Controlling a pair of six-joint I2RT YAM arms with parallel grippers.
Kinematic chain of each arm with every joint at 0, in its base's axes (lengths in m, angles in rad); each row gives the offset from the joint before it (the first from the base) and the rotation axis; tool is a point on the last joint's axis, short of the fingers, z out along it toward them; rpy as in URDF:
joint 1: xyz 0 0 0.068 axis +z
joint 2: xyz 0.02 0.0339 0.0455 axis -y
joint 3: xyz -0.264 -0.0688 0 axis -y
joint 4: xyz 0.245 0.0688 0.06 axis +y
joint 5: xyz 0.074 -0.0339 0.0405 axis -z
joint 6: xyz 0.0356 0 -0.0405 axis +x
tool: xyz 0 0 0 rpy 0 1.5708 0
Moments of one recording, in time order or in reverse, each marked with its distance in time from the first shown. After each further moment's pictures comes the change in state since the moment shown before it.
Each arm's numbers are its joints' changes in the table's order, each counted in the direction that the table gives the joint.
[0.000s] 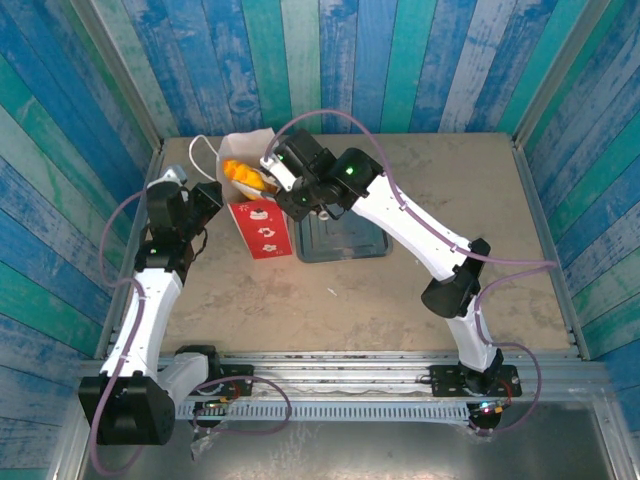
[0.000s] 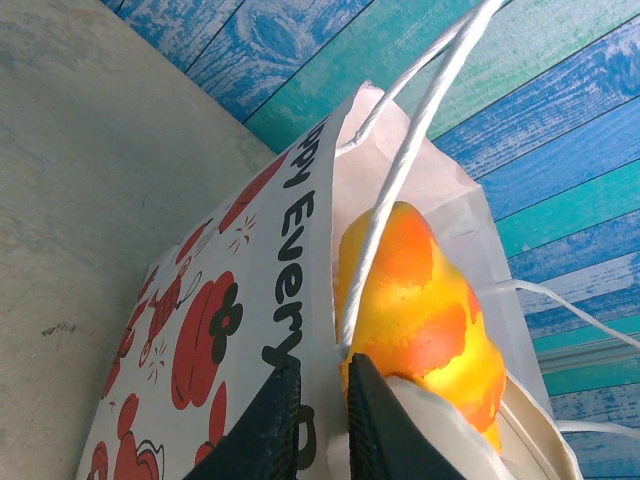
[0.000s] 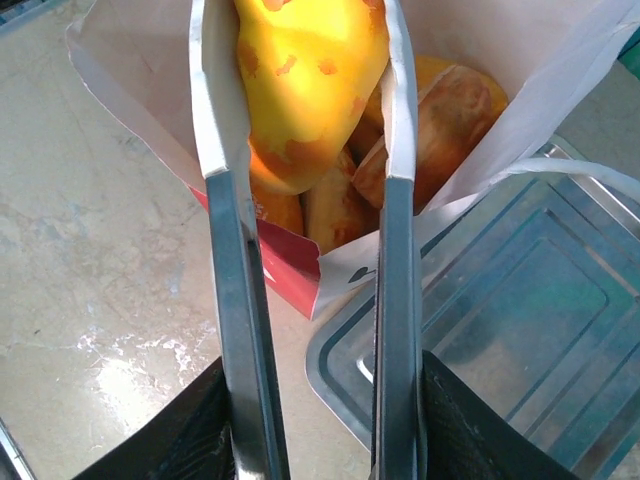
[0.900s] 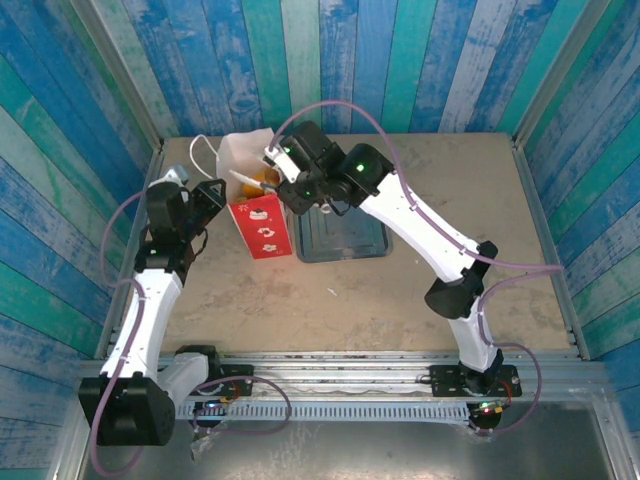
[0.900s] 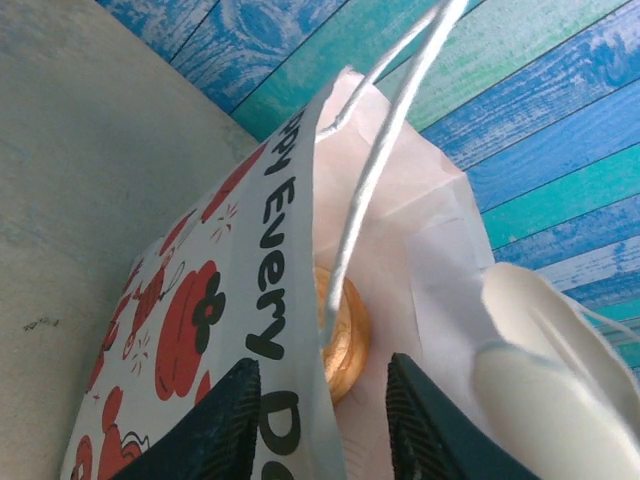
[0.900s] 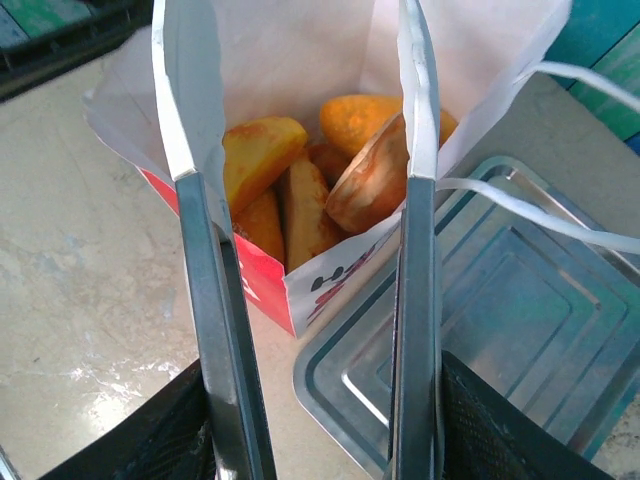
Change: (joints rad) left arm 0.000 0.008 -0.003 -0.005 0.039 -0.008; right arm -0.005 0.038 0.038 -0.001 0.037 0.016
